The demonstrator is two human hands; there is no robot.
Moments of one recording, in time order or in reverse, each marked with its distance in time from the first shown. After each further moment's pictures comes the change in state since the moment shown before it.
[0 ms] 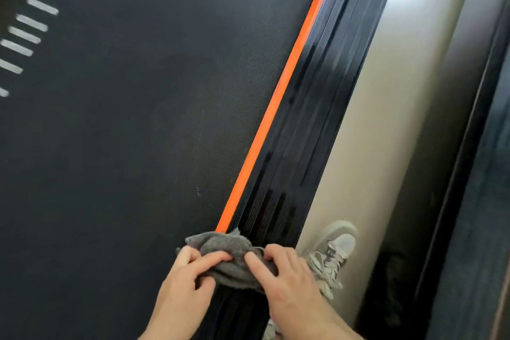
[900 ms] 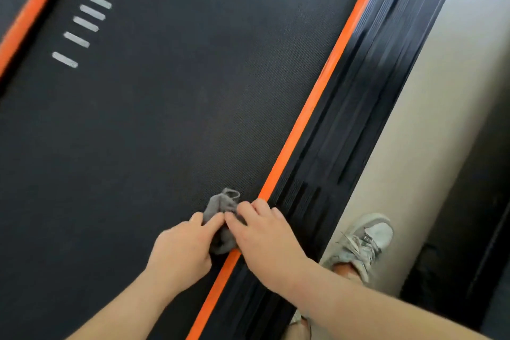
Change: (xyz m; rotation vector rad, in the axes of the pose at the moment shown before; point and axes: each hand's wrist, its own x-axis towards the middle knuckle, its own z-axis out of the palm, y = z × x) left_hand 0.008 -0.021 -0.054 0.859 -0.119 0.106; right_hand 0.080 -0.061 0.008 -0.125 -0.190 -0.179
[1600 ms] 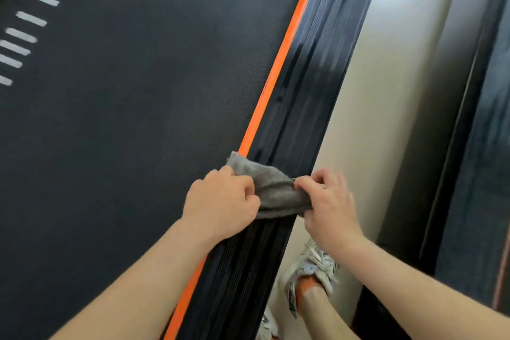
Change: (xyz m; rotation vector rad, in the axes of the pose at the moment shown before) left_hand 0.097 0.119 -0.095 -0.140 0.025 0.073; right_hand -0.040 0.146 -0.063 0.131 0.189 0.560
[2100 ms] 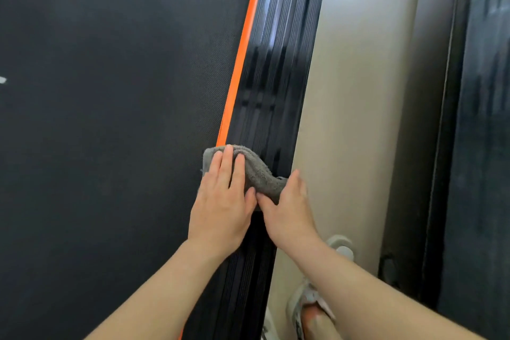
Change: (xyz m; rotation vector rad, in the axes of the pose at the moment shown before) left_hand 0.077 0.033 0.021 0.085 0.387 0.264; right_hand 0.069 -0.019 -0.010 0.655 -0.144 0.593
